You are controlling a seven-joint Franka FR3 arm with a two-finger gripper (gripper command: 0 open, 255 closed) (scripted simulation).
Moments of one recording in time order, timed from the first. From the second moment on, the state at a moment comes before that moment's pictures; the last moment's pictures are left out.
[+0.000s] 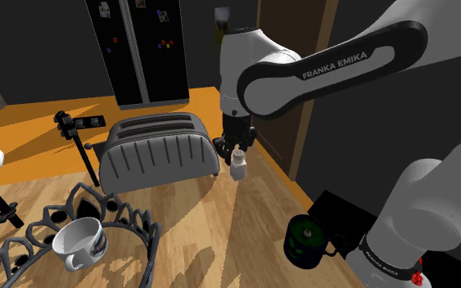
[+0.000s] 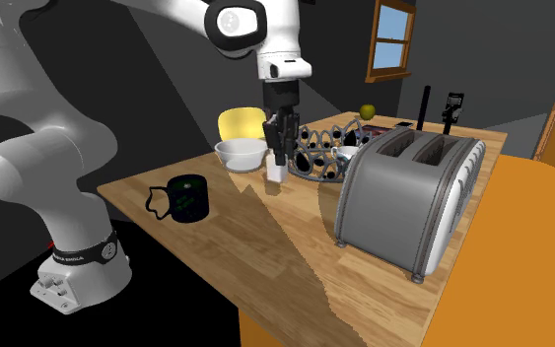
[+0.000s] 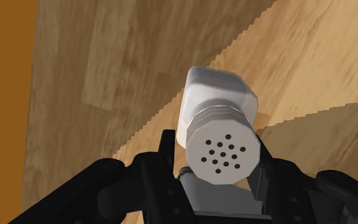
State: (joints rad) arm 0.04 -0.35 0.35 -2.34 0.05 2.06 0.55
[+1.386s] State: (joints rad) arm 0.17 -0.88 0.31 -2.56 0.16 1.76 0.56
